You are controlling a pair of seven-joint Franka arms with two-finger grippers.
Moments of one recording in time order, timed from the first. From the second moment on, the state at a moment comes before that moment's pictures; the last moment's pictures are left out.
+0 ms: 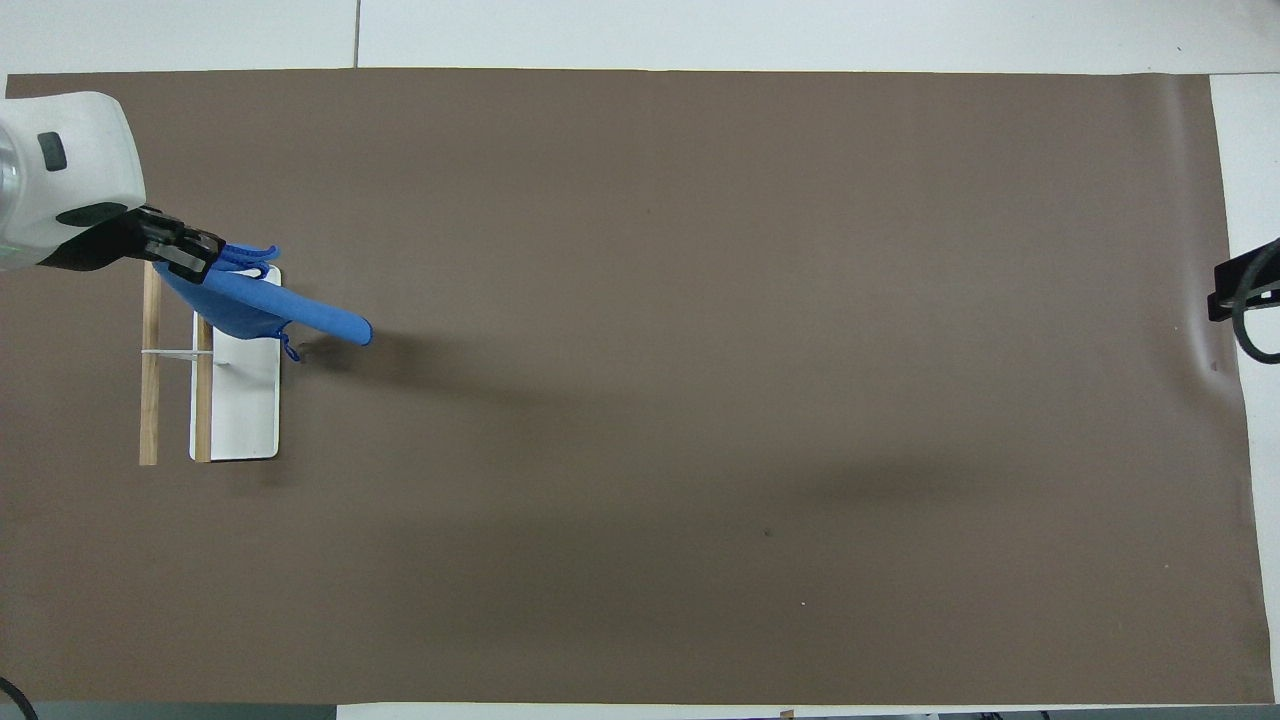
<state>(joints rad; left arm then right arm) -0.11 0.03 -0.04 -1.67 -0.05 1.83 0.48 -0.13 0.02 0.02 -1.53 -0.09 1.47 0.02</state>
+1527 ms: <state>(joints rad) 0.22 0.00 -0.02 -1.87 -0.04 2.04 0.89 -0.06 -0.05 -0.05 -1.67 -0.05 1.54 -0.03</state>
